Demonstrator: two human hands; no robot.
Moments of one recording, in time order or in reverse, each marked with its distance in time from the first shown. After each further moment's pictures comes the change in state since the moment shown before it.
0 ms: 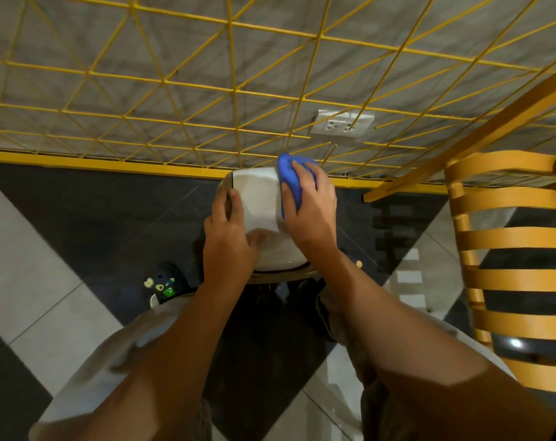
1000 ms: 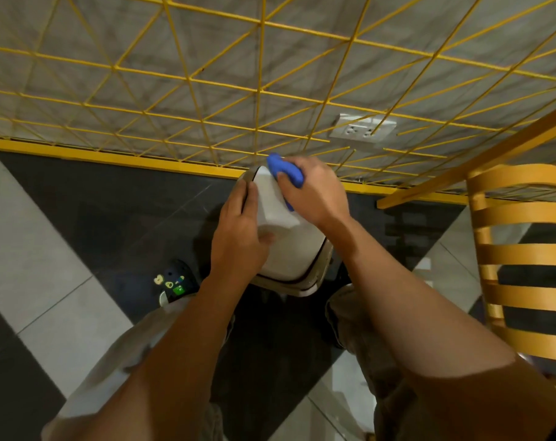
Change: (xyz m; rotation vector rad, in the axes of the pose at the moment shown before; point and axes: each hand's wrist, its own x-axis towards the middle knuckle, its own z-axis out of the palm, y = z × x) left_hand 0.015 -0.013 -0.013 -0.029 -0.067 0.063; right_hand 0.043 -0.022 0.003 -0.039 -0.326 -0.015
